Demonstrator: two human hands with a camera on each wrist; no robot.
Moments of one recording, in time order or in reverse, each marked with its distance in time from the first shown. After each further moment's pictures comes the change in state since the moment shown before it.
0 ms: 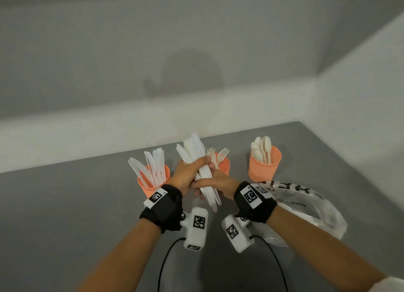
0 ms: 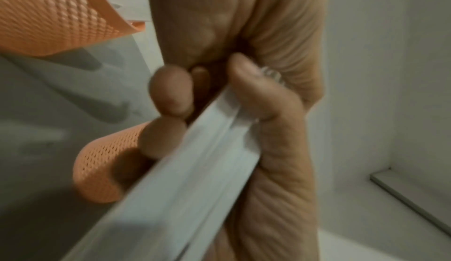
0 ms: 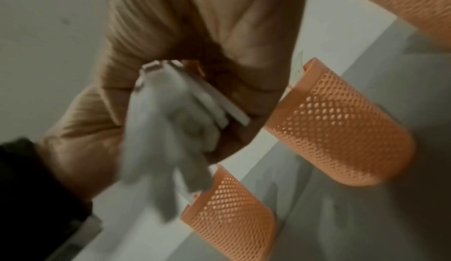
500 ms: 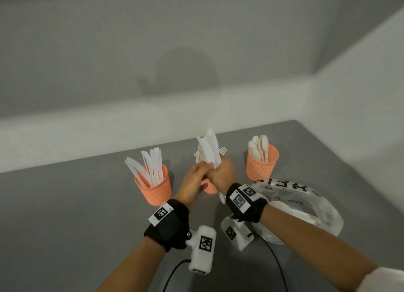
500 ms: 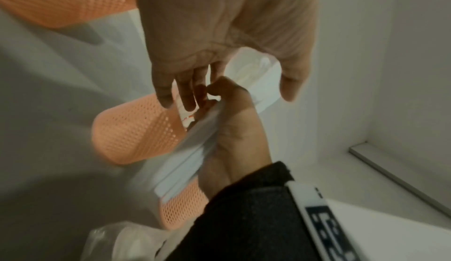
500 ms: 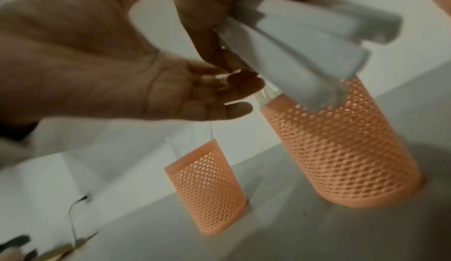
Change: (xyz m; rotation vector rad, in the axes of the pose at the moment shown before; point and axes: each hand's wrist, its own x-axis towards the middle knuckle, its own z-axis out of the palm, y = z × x) left_hand -0.012 -0.026 0.013 -0.016 -0.054 -0.044; right_hand 0.016 0.015 -0.003 -0.242 0.743 -0.107
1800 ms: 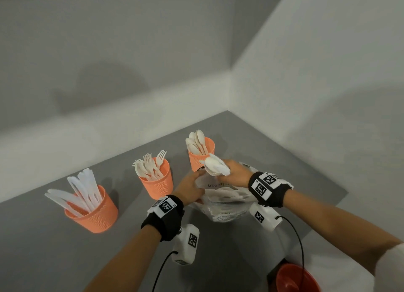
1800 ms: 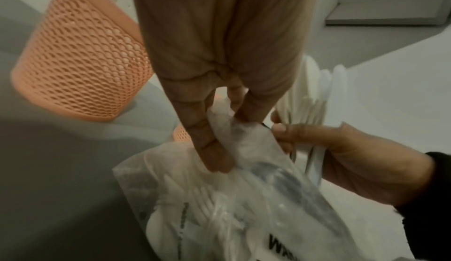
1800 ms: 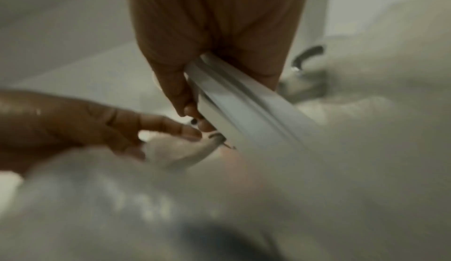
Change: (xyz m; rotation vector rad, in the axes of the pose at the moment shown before) left_hand 0.033 -0.049 0.089 0.781 -0.469 0.040; right_hand -0.024 0.059 -0.179 -0.483 -0.263 0.037
